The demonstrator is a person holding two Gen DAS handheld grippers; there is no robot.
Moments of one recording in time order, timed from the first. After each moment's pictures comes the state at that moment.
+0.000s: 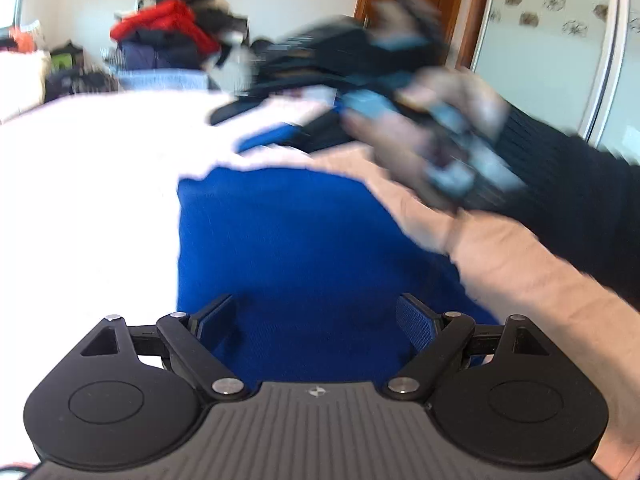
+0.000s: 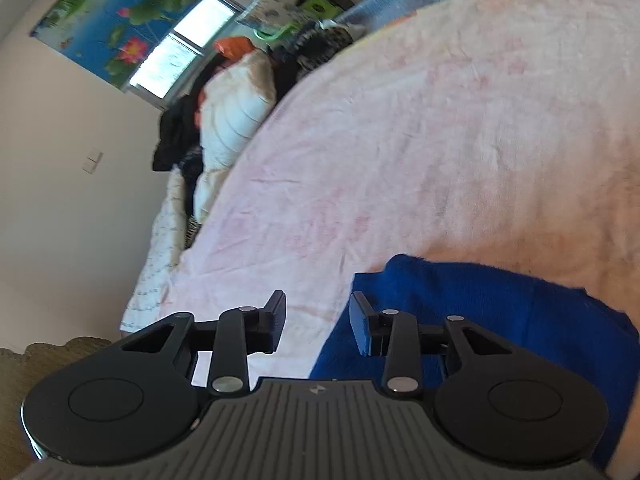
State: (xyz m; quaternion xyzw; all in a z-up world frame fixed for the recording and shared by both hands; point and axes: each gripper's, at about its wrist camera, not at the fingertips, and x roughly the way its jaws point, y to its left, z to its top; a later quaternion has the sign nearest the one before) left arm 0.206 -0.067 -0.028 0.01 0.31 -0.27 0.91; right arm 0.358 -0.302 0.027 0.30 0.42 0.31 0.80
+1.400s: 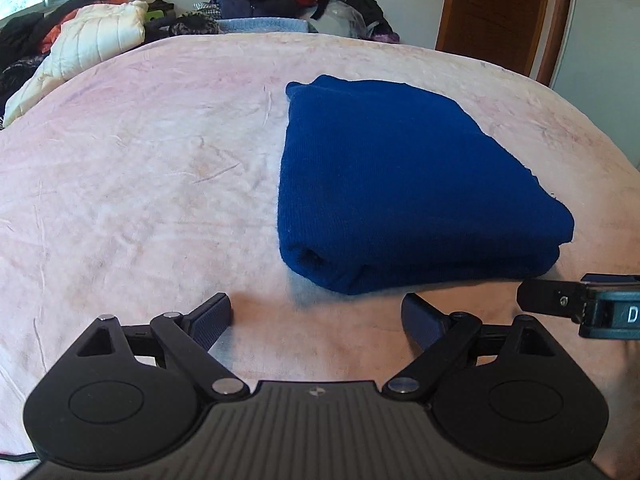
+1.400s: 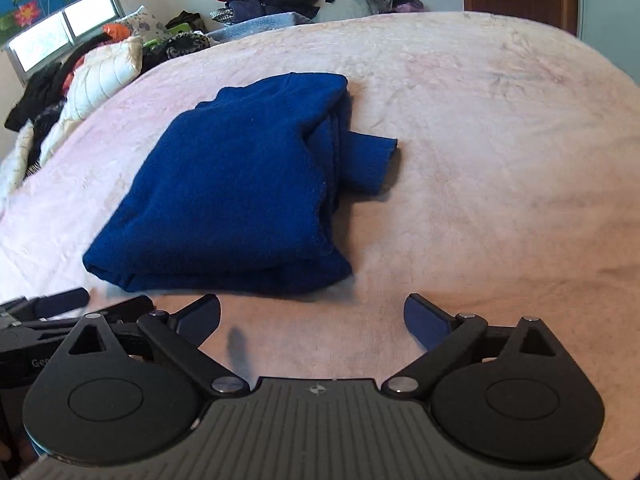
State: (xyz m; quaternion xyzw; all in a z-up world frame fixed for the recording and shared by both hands) left arm 0.150 -0.048 -0.066 0.03 0.39 -0.11 0.91; right arm 0.083 -0.279 -0.024 0.10 0.41 -0.01 0.91
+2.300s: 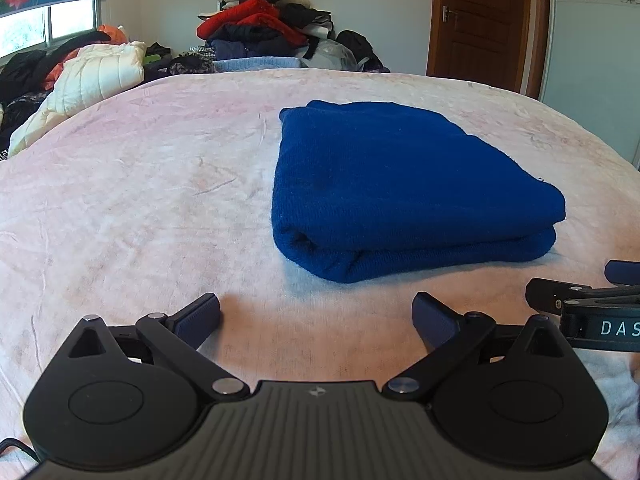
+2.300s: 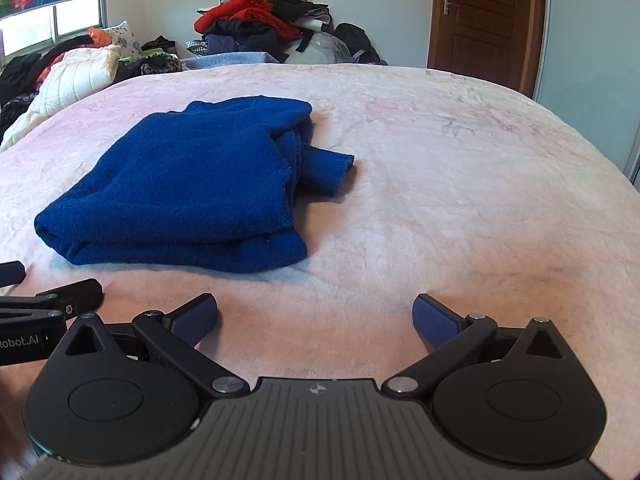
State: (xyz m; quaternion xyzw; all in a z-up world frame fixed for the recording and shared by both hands) left arm 0.127 -0.050 -0.080 0.05 0.32 -0.12 0.94; right arm 0.056 -0.265 -0.046 0.04 0.33 -0.08 0.94
